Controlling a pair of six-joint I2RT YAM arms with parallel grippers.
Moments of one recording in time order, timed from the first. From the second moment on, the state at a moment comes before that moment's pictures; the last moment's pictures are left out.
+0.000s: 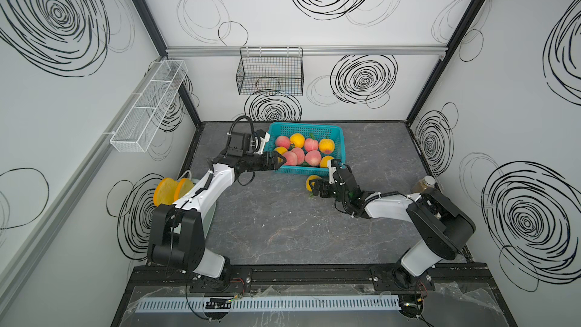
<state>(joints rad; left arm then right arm) -0.18 1.50 1.09 -0.37 0.63 -0.30 0.71 1.63 0.66 0.39 0.03 0.60</state>
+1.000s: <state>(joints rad) -0.18 1.50 1.09 -0.37 0.63 -0.30 0.71 1.72 0.71 0.39 0.03 0.61</state>
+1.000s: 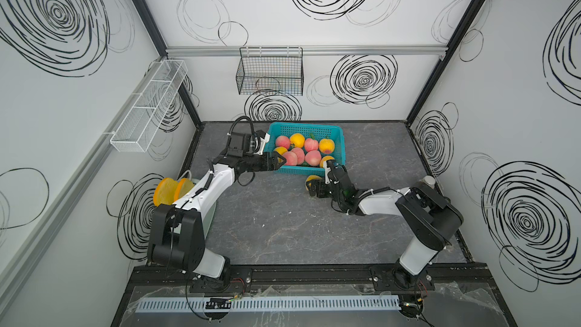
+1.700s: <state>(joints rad) -0.18 1.50 1.09 -0.37 0.63 -0.30 0.71 1.73 0.71 0.39 -0.02 0.59</state>
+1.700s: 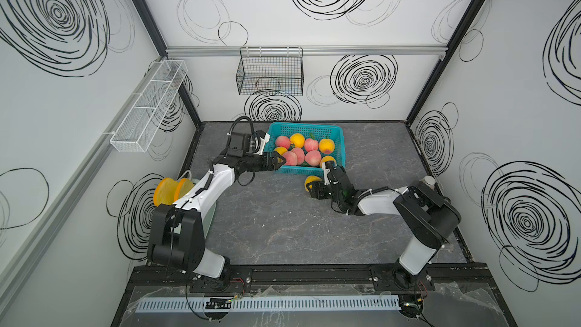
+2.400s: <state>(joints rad) -0.18 1.50 1.09 -0.37 0.63 -0.30 0.71 1.71 0.67 0.42 -0.05 0.59</state>
